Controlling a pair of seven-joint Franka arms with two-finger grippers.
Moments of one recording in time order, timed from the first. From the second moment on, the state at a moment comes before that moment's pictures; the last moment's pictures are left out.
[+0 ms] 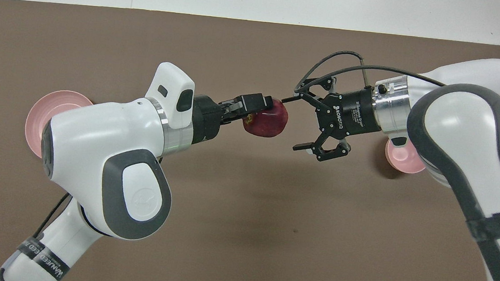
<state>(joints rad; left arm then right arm) -0.32 0.08 -0.30 -1.92 -1.02 2.65 -0.07 0.24 0.22 -0.05 -1.71 1.00 1.81 0.95</state>
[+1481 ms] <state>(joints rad) -0.32 0.07 -0.34 -1.92 -1.03 2.68 -0.09 0.27 0.22 -0.05 -1.70 1.07 1.83 0.94</state>
